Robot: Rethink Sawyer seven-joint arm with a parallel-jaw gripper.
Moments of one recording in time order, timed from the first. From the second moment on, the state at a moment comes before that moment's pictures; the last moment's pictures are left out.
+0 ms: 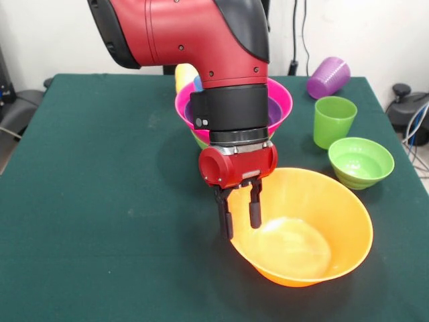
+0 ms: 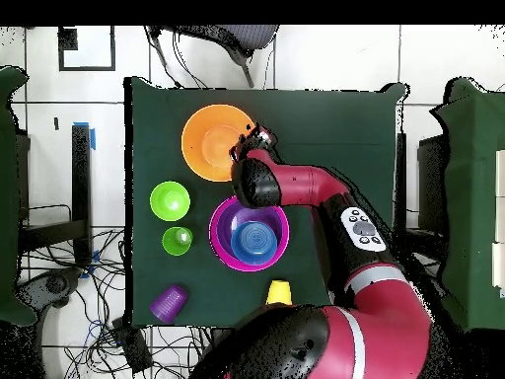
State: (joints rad) arm -0.46 -0.43 0.33 1.51 -0.34 -0.01 0.95
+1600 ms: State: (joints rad) arm -0.38 -0.36 0.23 1.44 -0.34 0.12 0.95
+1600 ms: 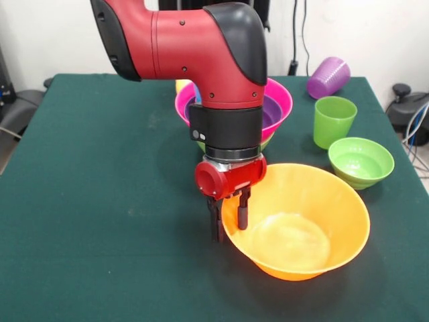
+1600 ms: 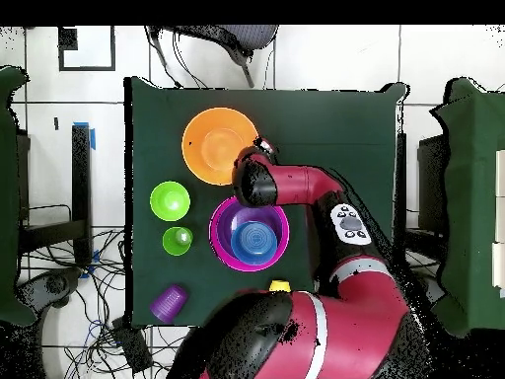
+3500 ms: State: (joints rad) arm -0.44 -0.38 0.29 1.43 -0.30 0.25 0.95
